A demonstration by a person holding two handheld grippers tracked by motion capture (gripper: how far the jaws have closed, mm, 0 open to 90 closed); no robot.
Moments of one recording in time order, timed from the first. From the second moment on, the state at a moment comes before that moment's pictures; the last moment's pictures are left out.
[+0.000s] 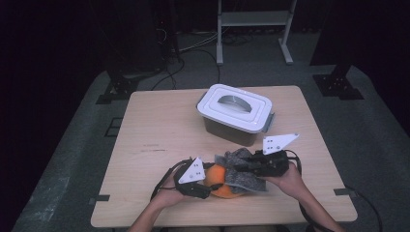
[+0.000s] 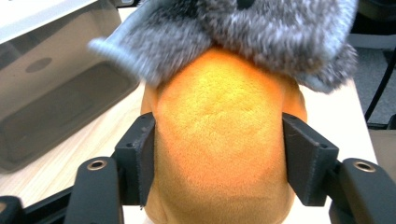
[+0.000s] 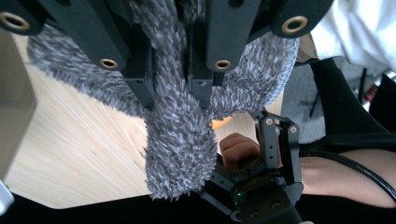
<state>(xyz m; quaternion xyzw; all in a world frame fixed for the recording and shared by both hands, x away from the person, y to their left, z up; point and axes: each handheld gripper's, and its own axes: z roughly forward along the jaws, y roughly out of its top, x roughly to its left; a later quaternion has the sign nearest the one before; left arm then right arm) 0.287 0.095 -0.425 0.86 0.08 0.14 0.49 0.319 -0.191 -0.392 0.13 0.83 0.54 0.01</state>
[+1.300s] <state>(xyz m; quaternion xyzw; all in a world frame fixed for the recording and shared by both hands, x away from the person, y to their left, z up) 0.289 0.094 -0.421 0.86 0.09 0.10 0.50 0.316 -0.189 -0.387 0.11 0.83 0.54 0.00</state>
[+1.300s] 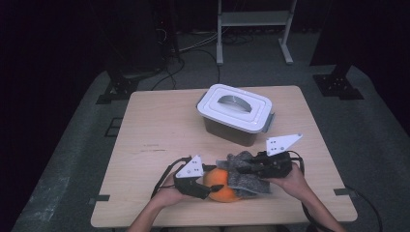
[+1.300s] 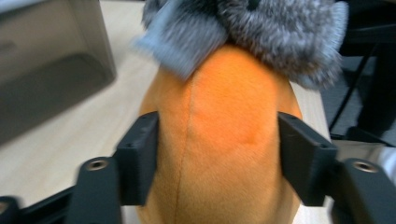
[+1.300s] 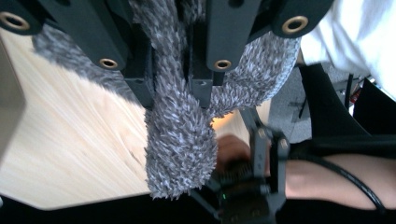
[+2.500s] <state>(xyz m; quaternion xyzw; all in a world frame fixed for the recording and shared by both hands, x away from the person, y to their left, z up) 0.287 0.094 -0.419 0.86 0.10 0.13 0.48 0.321 -0.173 -0.378 0.10 0.85 0.52 0.03</state>
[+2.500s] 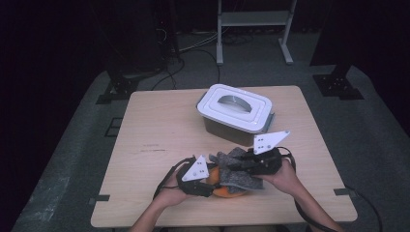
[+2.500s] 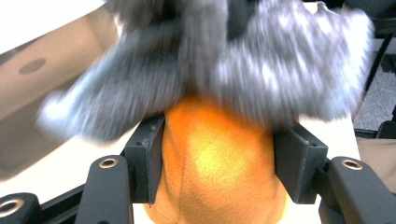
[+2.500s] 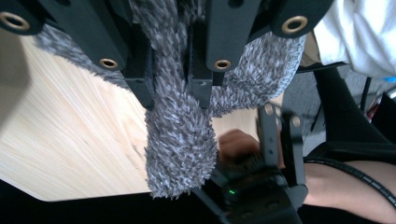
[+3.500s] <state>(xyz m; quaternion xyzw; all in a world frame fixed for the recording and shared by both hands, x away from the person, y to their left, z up) 0.308 0.107 -0.431 0.84 0.17 0.11 0.50 0.320 -0.225 -0.419 0.18 0.83 0.53 0.01</state>
